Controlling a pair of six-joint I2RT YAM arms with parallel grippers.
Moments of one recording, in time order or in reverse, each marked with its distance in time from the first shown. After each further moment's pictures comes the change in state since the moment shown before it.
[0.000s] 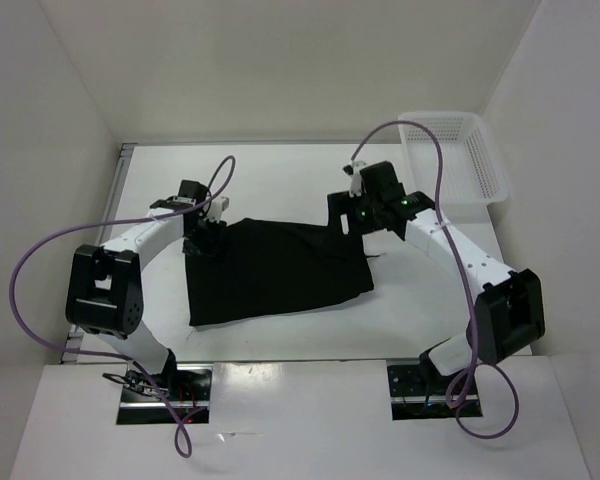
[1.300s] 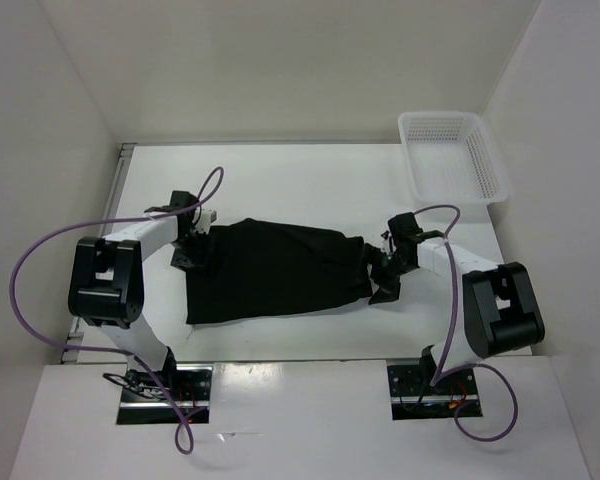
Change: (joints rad) left arm 0.093 0.051 -0.069 0.004 -0.014 0.000; right arm -0.221 -0.006 -0.492 -0.034 -0.325 0.403
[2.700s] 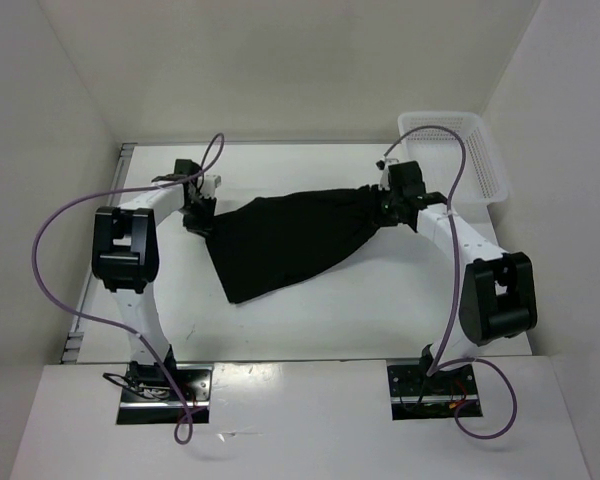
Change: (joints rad) left arm 0.033 0.277 0.357 0.024 0.074 -0.003; right arm 0.001 0.088 0.331 0.203 0.356 -0.386
